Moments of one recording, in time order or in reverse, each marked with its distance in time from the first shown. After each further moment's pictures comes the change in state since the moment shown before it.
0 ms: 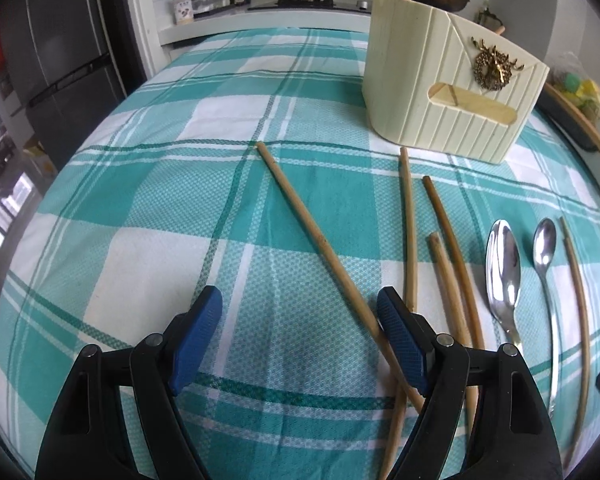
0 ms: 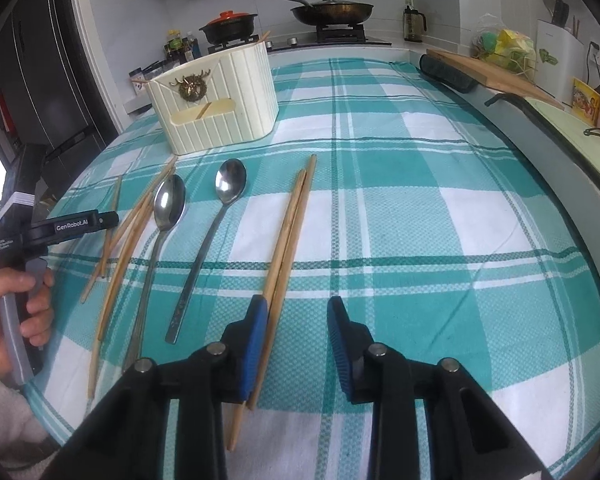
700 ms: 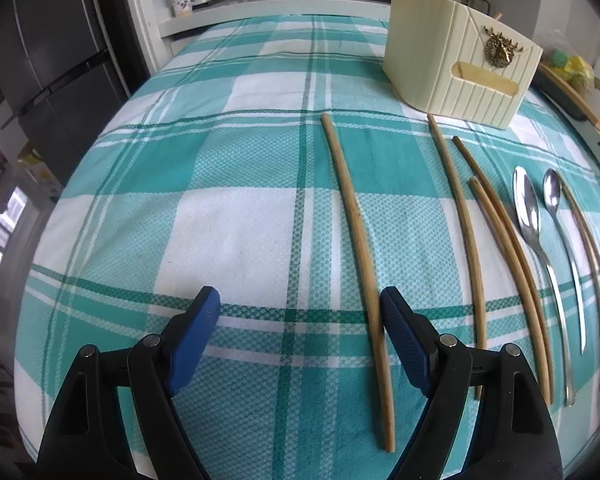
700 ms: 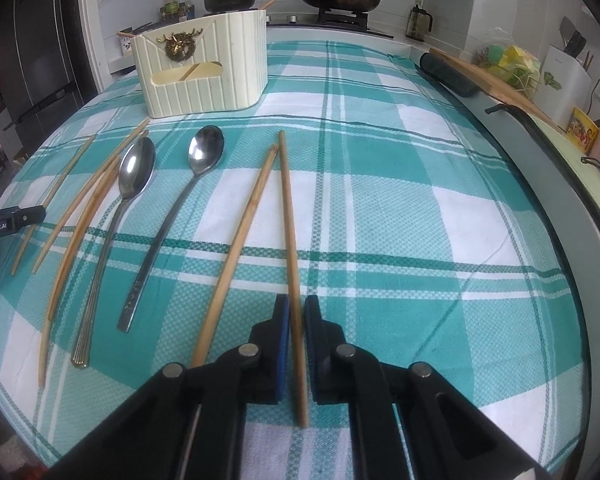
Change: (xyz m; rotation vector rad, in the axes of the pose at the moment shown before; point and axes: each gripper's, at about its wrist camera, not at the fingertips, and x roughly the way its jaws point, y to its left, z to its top) left arm -0.016 0.057 -0.023 0.066 0.046 -0.026; right arm 0.014 0.002 -0.001 -0.086 0.064 -0.128
